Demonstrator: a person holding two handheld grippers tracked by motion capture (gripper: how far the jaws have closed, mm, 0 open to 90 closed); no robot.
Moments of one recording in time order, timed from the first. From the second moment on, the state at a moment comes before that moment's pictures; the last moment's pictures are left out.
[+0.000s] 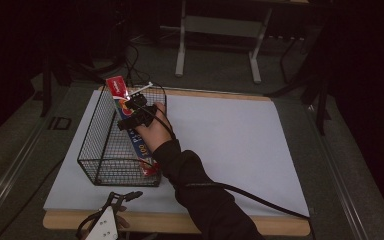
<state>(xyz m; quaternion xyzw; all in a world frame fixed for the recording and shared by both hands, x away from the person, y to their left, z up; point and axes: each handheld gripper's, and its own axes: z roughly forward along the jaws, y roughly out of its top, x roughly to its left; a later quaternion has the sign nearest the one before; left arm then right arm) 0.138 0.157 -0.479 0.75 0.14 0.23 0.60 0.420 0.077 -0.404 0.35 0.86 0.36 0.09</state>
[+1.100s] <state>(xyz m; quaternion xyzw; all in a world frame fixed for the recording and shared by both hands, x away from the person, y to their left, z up) 0.144 0.151 -0.481 0.76 0.14 0.22 0.60 0.394 -0.071 -0.387 0.34 0.84 0.40 0.12</state>
